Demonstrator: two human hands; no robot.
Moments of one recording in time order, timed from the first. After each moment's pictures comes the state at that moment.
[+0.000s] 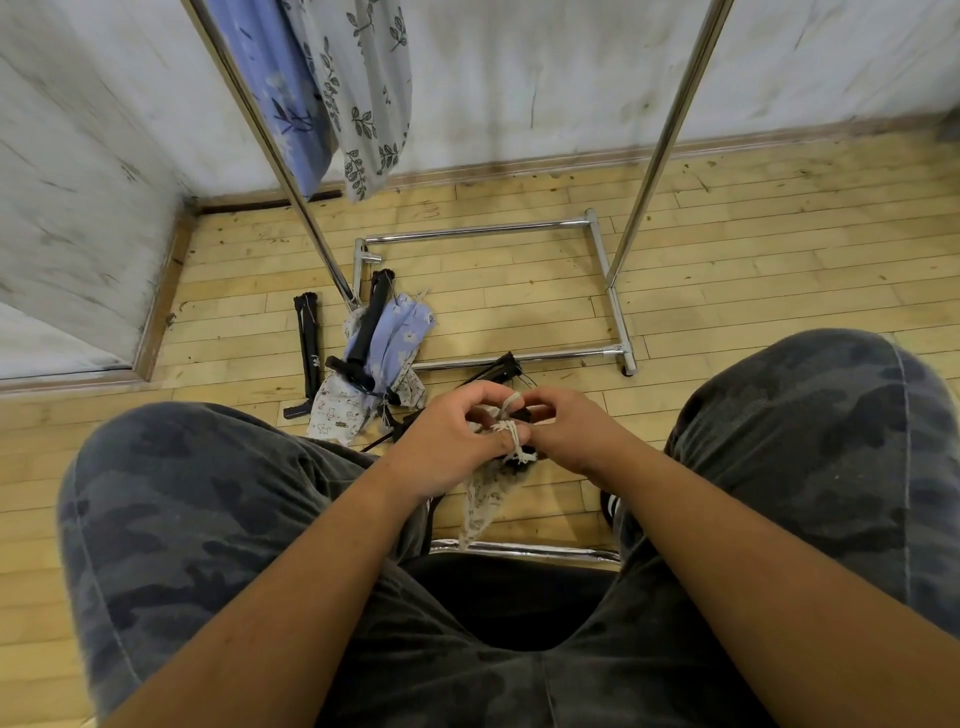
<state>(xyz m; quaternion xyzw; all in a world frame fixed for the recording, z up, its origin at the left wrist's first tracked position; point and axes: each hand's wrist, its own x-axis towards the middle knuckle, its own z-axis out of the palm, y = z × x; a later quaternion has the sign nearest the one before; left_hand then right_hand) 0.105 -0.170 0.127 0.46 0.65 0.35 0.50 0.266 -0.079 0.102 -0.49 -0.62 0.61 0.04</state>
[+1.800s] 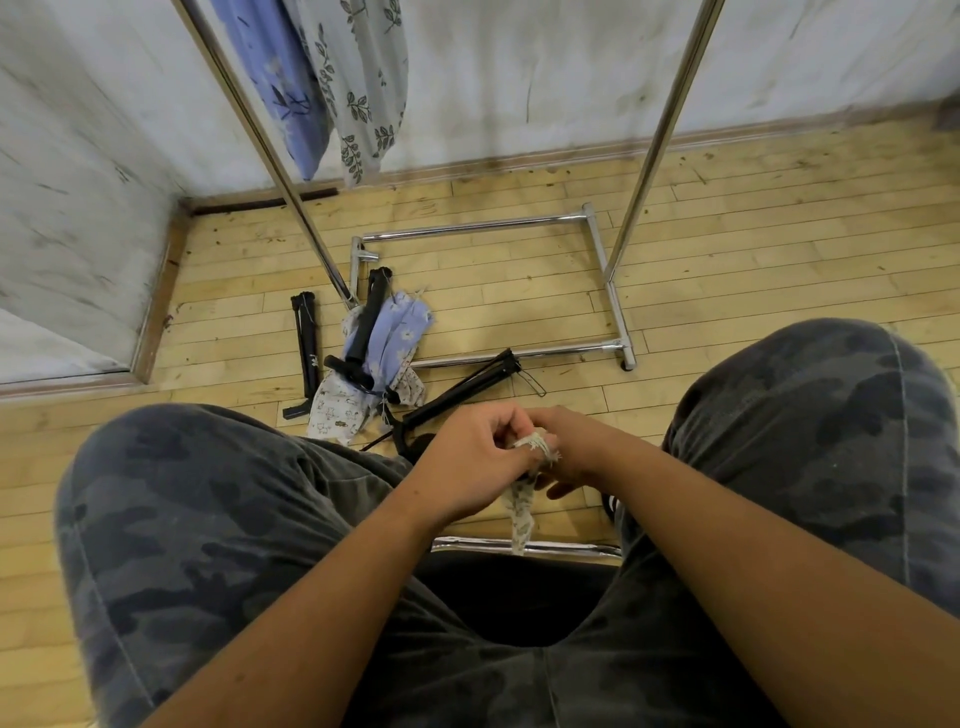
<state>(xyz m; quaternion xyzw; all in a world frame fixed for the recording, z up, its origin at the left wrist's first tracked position) 0.136 -0.177 0.136 0.48 0.66 0.33 0.47 0.269 -0.082 0.110 -0.43 -0.67 0.59 -0.14</state>
